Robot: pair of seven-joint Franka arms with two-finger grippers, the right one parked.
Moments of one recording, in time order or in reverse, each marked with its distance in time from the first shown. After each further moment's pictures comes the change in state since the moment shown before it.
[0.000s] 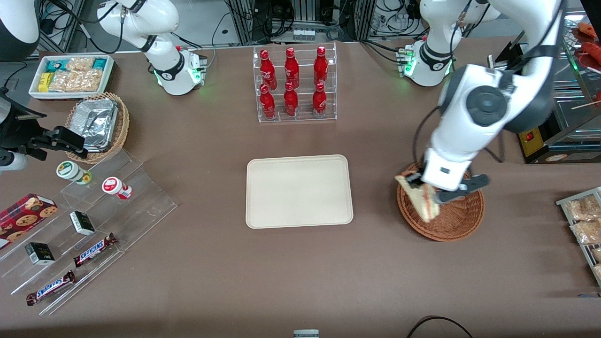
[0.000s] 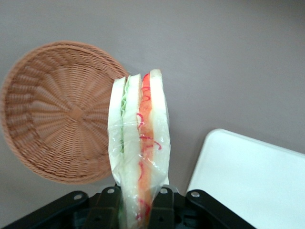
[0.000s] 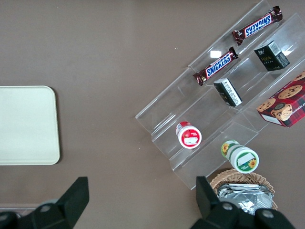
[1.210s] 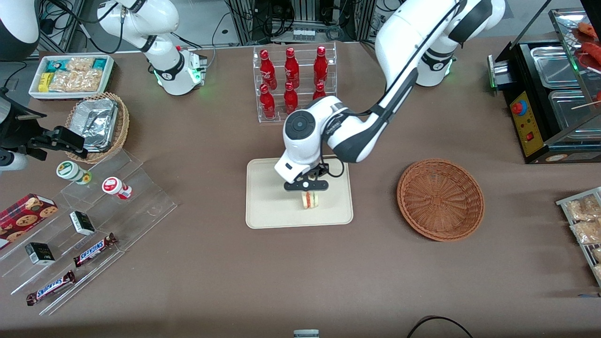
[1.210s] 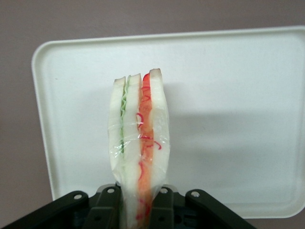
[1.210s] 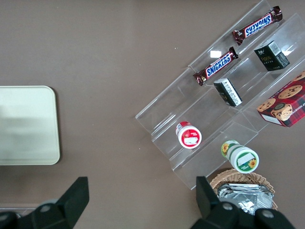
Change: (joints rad) arm -0.452 0.505 -0.004 0.343 0.149 0.067 -0.151
